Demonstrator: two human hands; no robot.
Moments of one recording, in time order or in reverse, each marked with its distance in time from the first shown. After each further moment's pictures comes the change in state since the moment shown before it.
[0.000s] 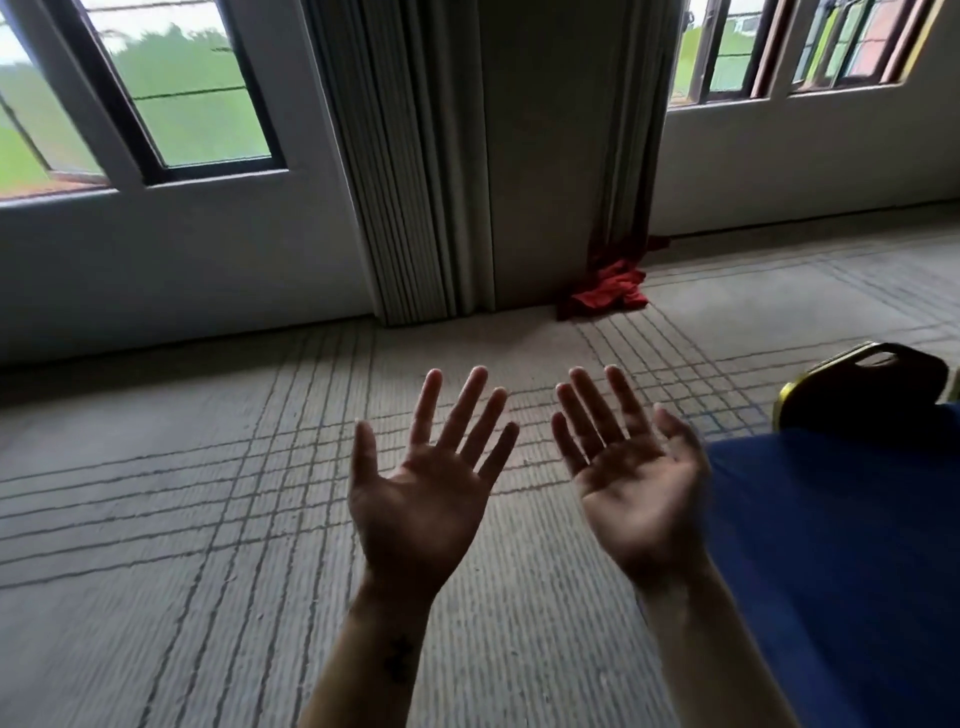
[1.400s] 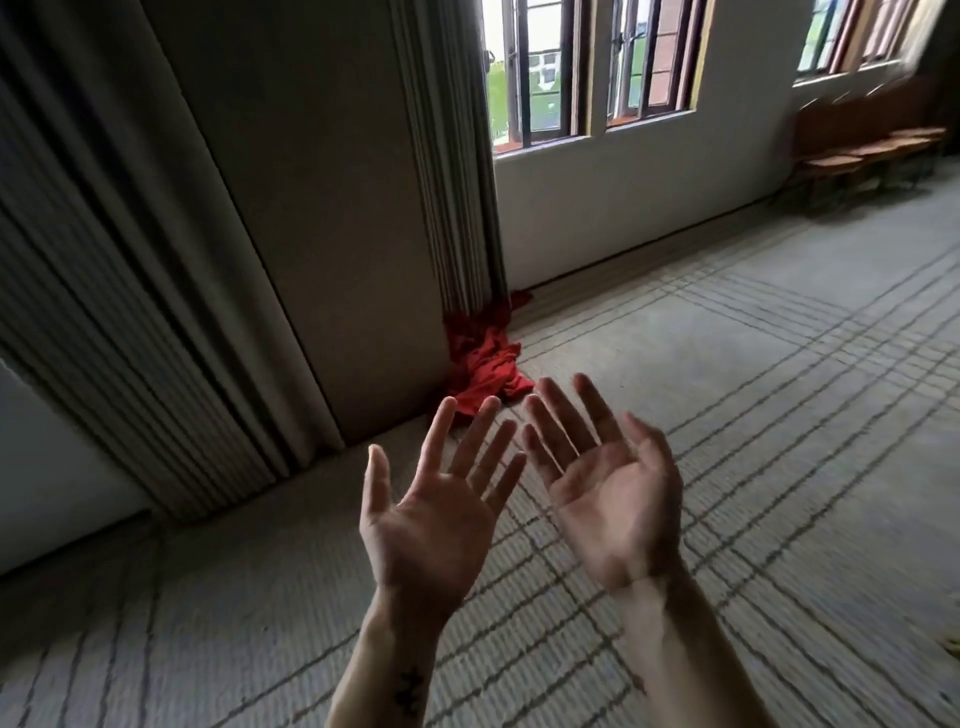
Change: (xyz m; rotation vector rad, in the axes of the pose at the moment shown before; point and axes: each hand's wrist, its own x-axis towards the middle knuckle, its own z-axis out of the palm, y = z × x) left_hand 0.928 -0.139 -0.087 0.110 -0.001 -0.307; right_hand 0.817 -0.354 0.013 0.042 0.010 -0.325
